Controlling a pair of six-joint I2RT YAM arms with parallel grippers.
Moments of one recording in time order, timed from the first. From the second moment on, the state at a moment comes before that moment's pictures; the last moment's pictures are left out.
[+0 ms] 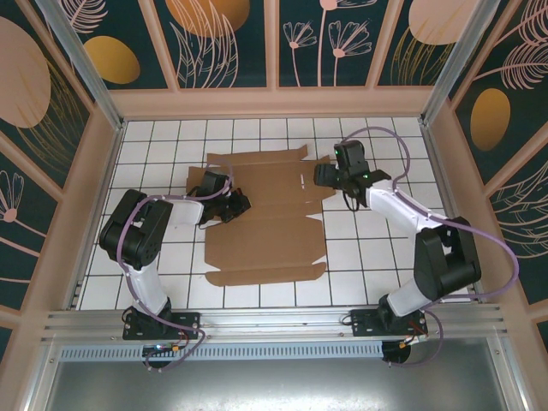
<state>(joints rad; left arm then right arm) -0.39 1.85 0.85 0.16 0.41 -0.89 0.40 1.53 1.03 -0.32 0.06 0.39</state>
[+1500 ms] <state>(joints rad) -0.39 1.85 0.85 0.16 0.41 -0.89 0.43 1.79 0.97 -0.12 -0.51 0.62</state>
